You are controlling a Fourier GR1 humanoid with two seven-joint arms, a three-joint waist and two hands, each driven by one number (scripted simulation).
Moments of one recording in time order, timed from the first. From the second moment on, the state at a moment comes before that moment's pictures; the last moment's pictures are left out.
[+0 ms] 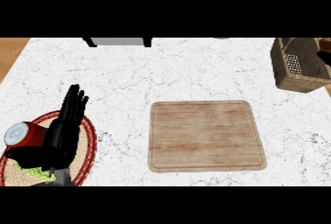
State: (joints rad) left arm 0.00 0.06 -0.03 -1.71 0.02 0.12 0.03; right arm -0.67 -0.54 -0.31 -1.45 0.67 0.26 0.44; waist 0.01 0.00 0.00
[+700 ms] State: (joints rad) left arm -0.01 0.06 -0.02 -1.71 0.02 0.11 0.04; right arm -0.69 -0.60 -0.32 -1.07 0.72 0.12 0.18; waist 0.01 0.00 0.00
